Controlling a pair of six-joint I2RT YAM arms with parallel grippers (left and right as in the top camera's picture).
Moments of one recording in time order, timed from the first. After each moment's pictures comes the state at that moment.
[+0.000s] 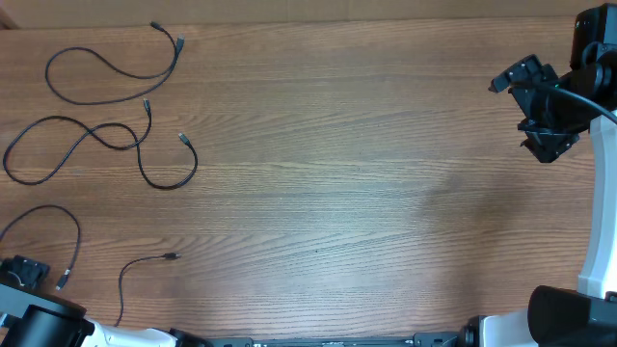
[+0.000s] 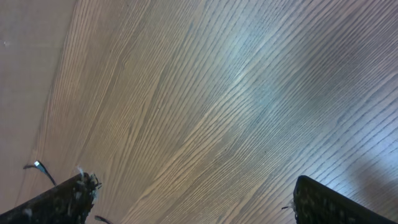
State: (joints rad) left arm 1.19 1.84 1.13 -0.68 -0.06 -0.07; right arm -0.15 1.64 1.91 -1.48 -0.15 0.83
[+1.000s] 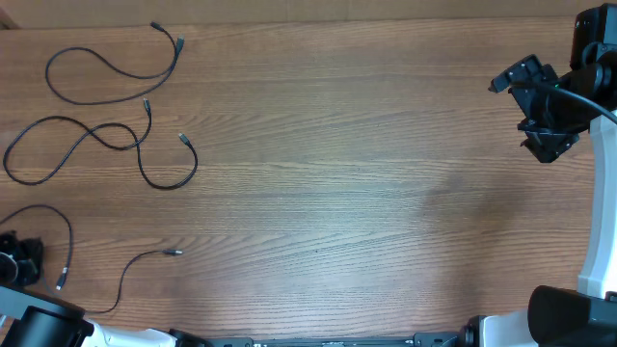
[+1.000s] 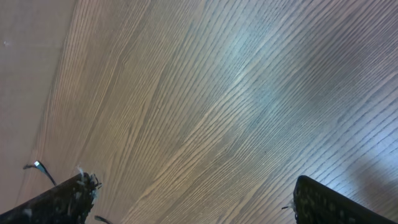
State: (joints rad) left arm 1.21 1.84 1.12 -0.53 0.57 -0.74; right arm -0.15 1.64 1.91 -1.47 -0.15 0.83
